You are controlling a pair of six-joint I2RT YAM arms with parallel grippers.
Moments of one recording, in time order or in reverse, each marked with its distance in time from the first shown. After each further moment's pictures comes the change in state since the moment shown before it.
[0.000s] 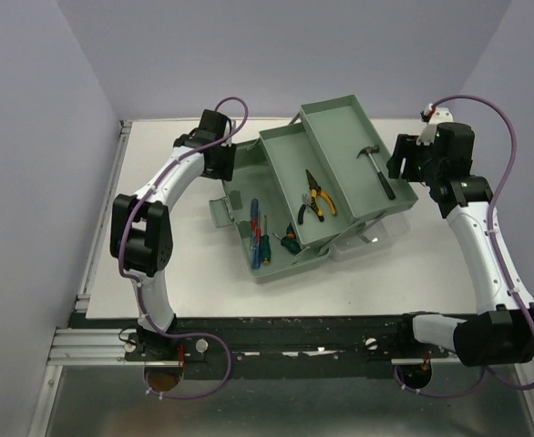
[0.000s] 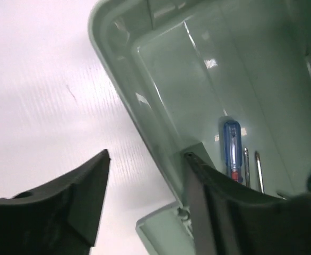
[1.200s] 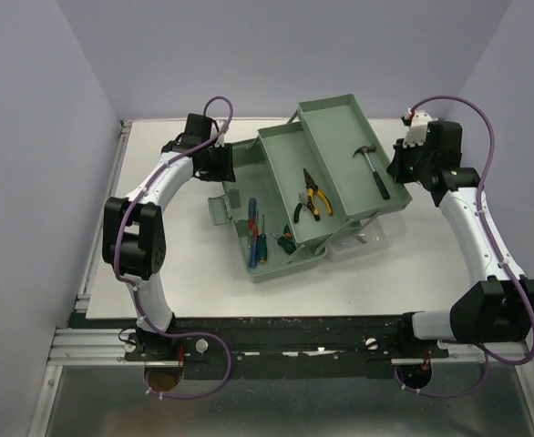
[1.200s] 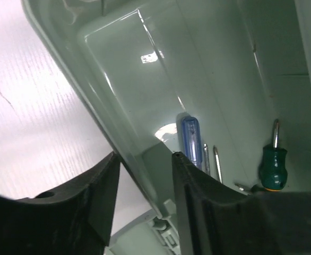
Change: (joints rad) left arm 0.061 -0.028 -0.109 0.126 0.280 -0.084; right arm -0.009 0.112 0.000 0.008 -0.151 -0.137
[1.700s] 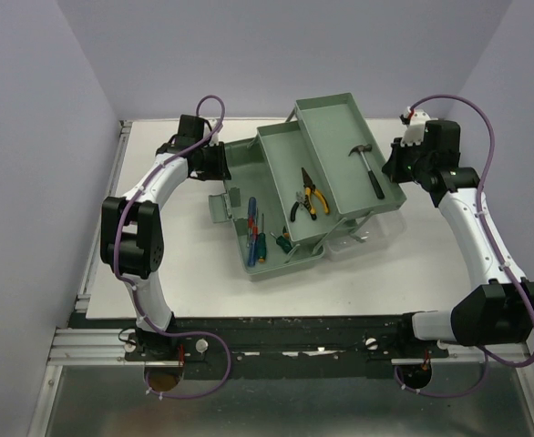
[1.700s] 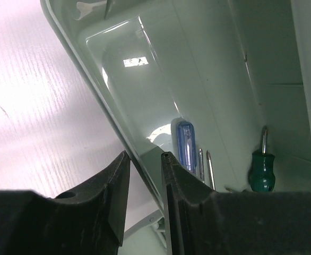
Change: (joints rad) left arm 0.042 0.004 -0.034 0.076 0.084 -0.038; right arm 0.031 -0.011 0.012 -0.010 -0.029 0.063
